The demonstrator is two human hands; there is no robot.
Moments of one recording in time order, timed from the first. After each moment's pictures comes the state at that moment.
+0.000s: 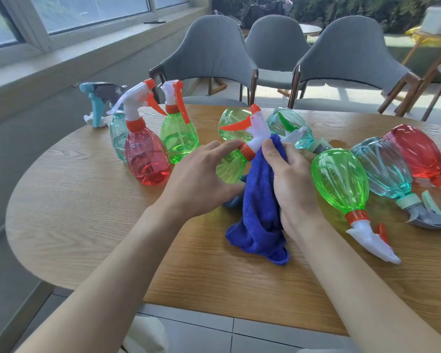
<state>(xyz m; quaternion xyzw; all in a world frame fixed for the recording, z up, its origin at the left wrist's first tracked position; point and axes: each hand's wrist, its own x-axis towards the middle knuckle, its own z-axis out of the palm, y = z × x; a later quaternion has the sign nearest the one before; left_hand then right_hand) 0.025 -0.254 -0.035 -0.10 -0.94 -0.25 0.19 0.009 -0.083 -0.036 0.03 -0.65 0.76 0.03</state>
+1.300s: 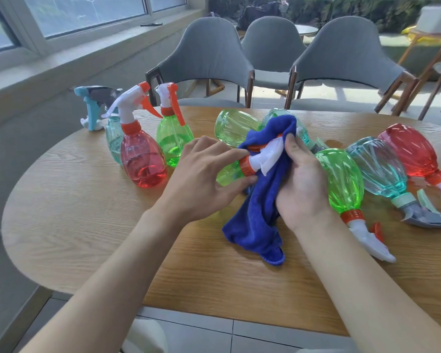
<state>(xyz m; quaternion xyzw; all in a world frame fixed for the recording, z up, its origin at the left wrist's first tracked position) 0.022 -0.249 -0.039 -0.20 -0.91 -0.20 0.29 -0.008 -0.069 -0.035 0.02 -0.37 0.92 -0.07</state>
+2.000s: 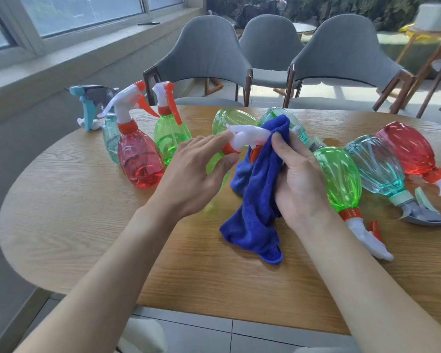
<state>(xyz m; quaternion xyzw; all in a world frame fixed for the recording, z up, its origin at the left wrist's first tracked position) 0.023 -0.255 -0.033 -0.17 -0.90 -0.30 0.26 -0.007 -0.066 -0.031 0.06 -0.42 0.90 -0.02</state>
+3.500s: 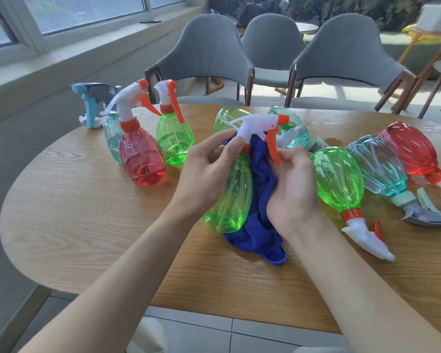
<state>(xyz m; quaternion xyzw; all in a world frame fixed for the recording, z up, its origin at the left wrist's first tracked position) 0.031 -0.220 -0.020 -0.05 -0.73 -0.66 0.17 0.014 -0.083 -0.022 -0.01 -0.34 0.93 -0.14</state>
